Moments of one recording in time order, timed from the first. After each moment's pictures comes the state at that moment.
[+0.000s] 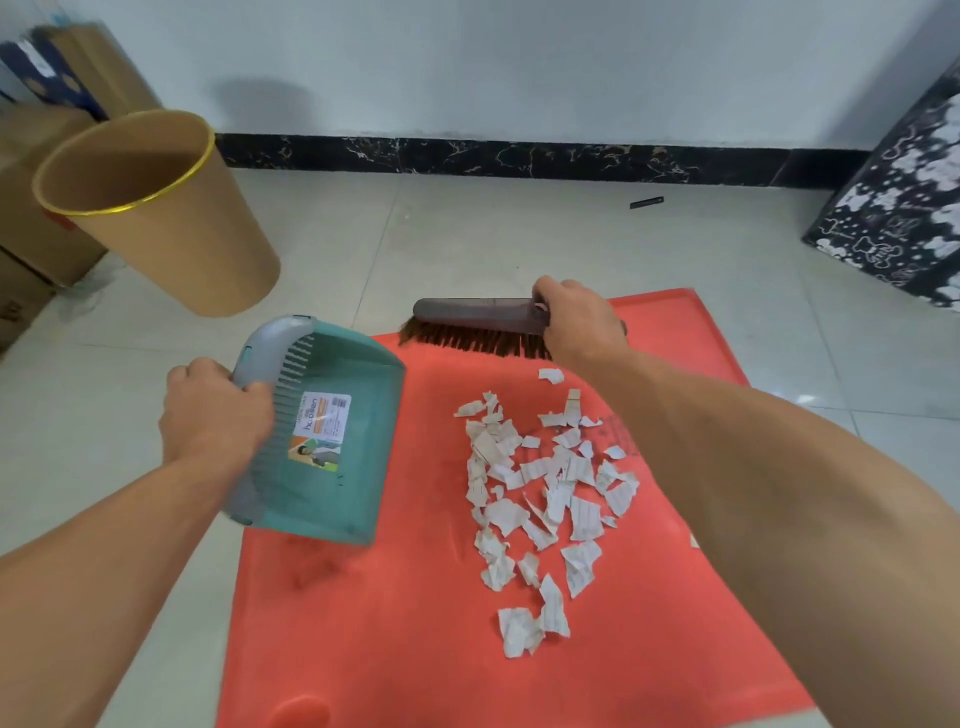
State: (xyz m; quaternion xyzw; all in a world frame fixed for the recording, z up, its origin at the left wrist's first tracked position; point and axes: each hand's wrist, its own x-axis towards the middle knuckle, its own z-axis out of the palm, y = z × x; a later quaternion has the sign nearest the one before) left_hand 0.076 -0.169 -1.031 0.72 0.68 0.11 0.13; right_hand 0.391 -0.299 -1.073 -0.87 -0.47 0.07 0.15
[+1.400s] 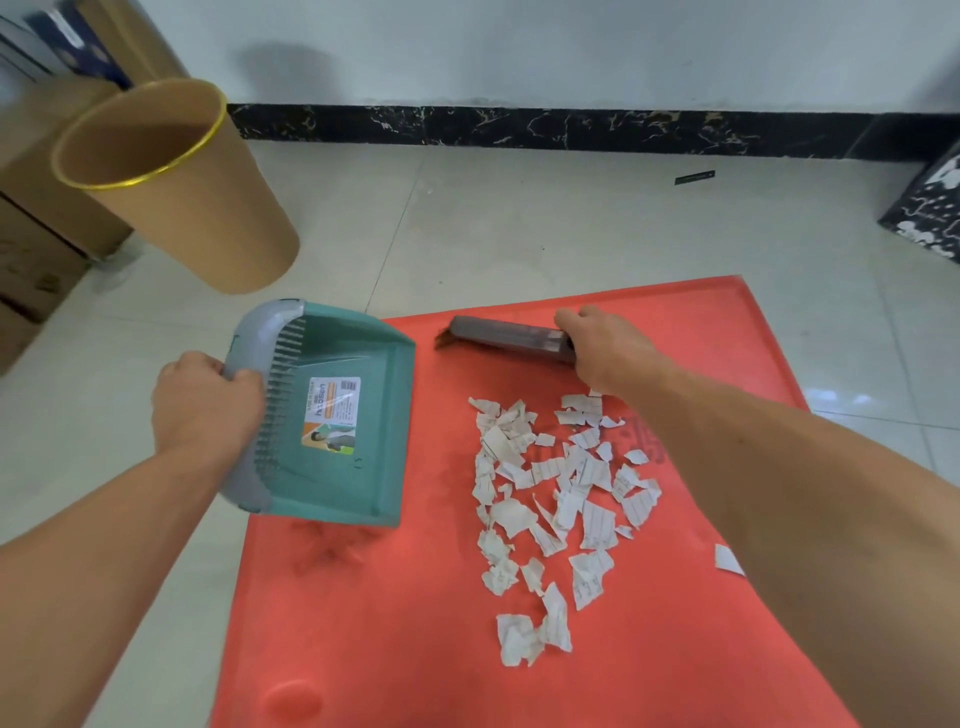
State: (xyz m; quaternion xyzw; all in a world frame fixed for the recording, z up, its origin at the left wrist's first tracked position) left_hand 0.073 -0.157 -1.053 0.69 0.71 0.12 0.11; right_hand 0.418 -0.307 -1.127 -0.82 -0.55 0.15 0.03
